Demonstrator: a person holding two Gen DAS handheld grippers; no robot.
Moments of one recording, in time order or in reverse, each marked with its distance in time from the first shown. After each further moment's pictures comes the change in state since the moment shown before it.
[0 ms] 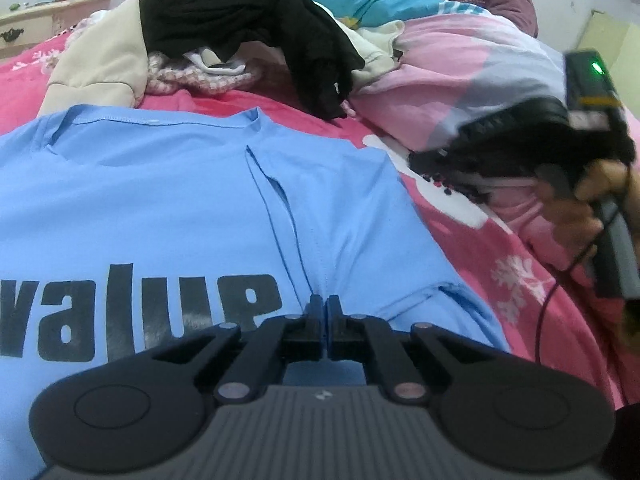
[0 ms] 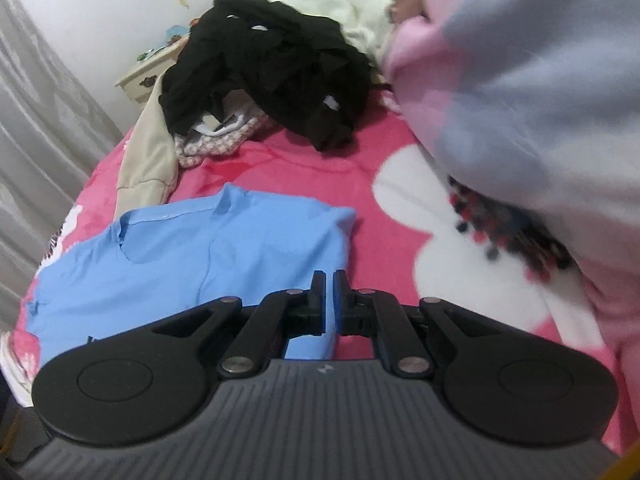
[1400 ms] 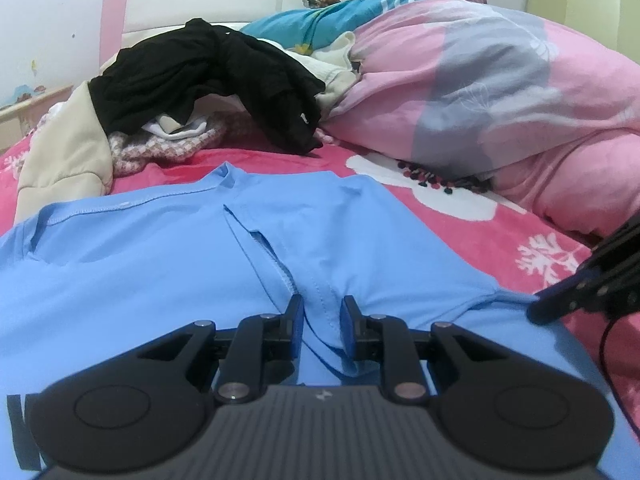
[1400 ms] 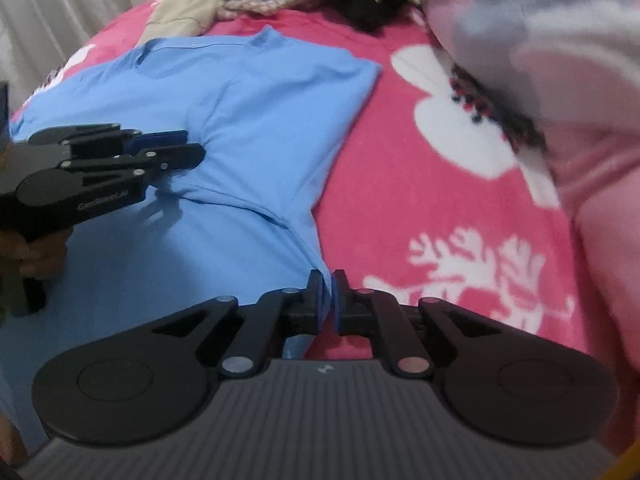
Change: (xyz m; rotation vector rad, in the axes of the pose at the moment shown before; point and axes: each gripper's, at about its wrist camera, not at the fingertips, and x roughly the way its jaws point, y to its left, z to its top) left arm 0.026 -0.015 0.006 0.264 -0.111 0.055; right arm -0.055 0.018 -0.120 -0.252 0.188 -0.111
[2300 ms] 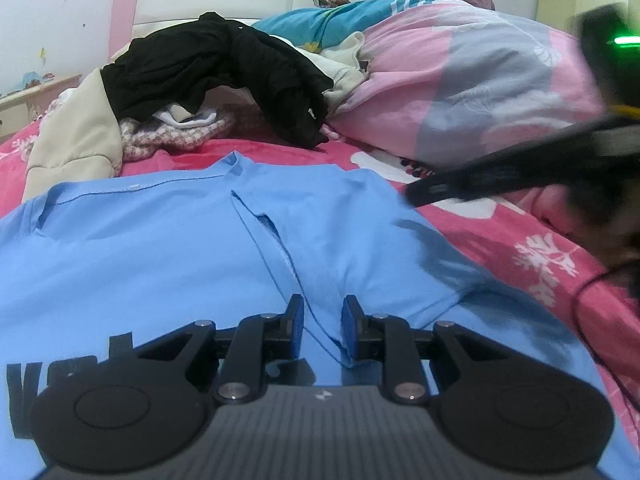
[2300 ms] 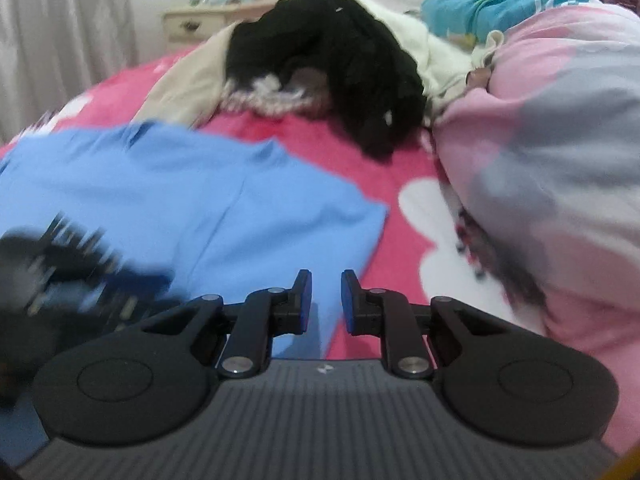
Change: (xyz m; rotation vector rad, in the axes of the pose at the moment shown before) left arm -0.009 0.005 -0.011 -0.043 -0.001 -0.012; right arm 0.025 0.020 0.076 -0.104 -0.276 -0.074
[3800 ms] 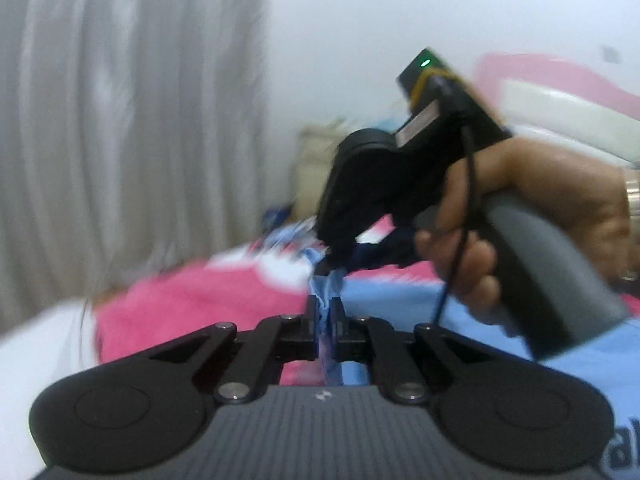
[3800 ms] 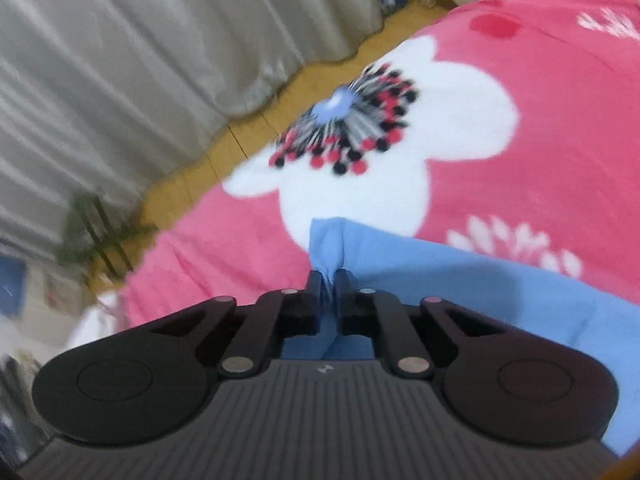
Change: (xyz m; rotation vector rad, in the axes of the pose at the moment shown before) left arm -0.186 0.207 -0.040 -0.366 -0.274 0.838; right arm 0.187 0.438 0.191 -0.090 0.384 0.624
